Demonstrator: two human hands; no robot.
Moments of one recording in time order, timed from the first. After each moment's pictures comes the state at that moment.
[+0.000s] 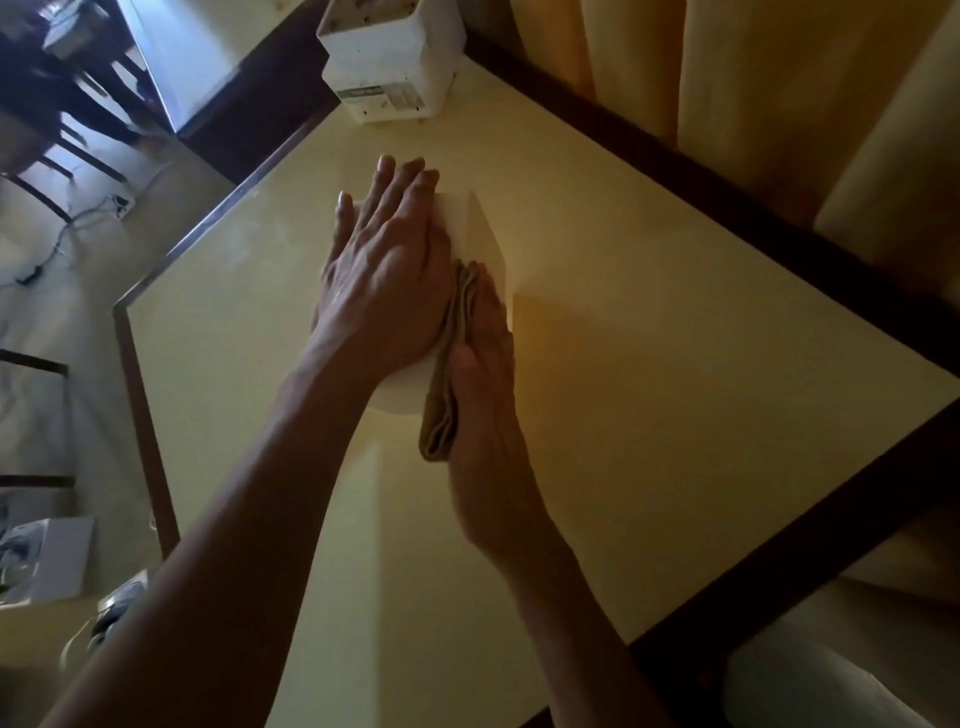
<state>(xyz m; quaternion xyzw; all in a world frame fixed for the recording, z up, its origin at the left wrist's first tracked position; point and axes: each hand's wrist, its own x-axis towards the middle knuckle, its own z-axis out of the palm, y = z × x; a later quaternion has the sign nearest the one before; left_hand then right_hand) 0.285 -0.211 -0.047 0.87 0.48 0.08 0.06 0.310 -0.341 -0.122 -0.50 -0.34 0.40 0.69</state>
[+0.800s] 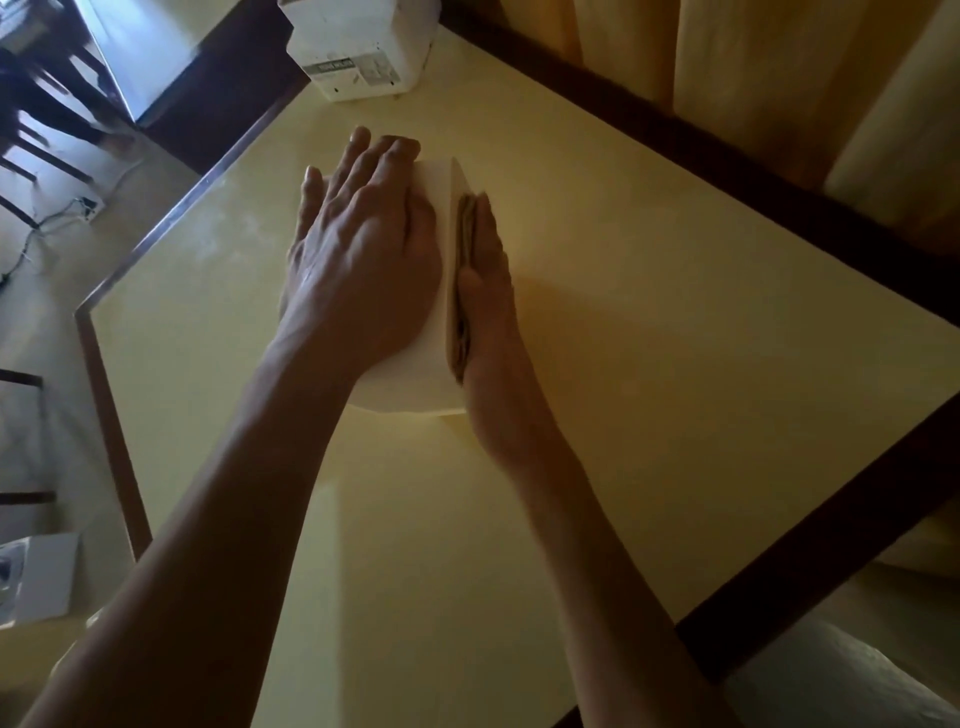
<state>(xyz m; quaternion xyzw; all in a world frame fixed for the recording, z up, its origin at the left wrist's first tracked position) 0.292 -0.219 -0.045 0.86 0.51 0.09 0.06 0.338 -0.298 -0.137 -0.50 -0.34 0.42 0.67</state>
